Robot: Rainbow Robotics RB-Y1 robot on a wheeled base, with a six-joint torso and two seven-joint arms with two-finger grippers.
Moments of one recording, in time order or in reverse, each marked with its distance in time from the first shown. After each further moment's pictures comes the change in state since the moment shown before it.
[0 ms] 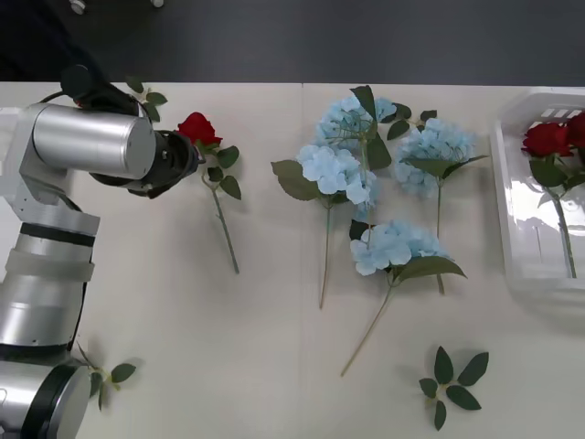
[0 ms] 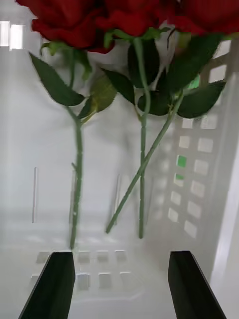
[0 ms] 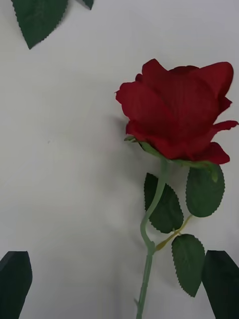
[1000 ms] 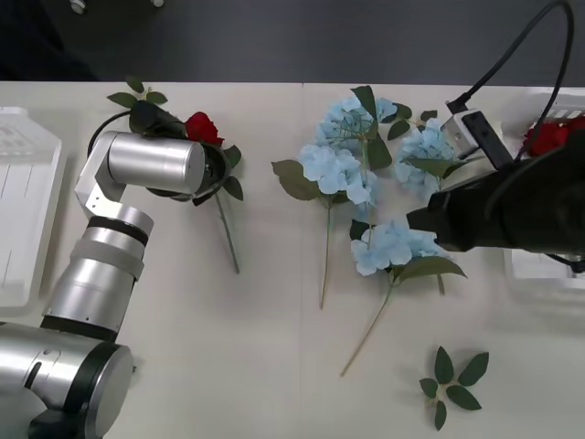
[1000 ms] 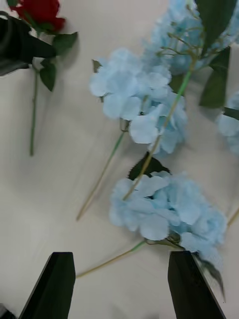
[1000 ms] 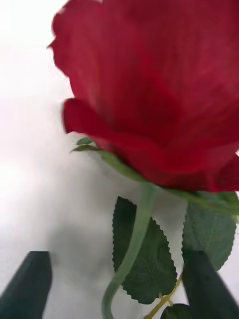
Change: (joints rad) right arm -0.191 0.140 0.313 -0.750 -0.005 -0.030 -0.436; left arm -0.098 -0.120 0.002 0.381 -0.115 -0.328 0.001
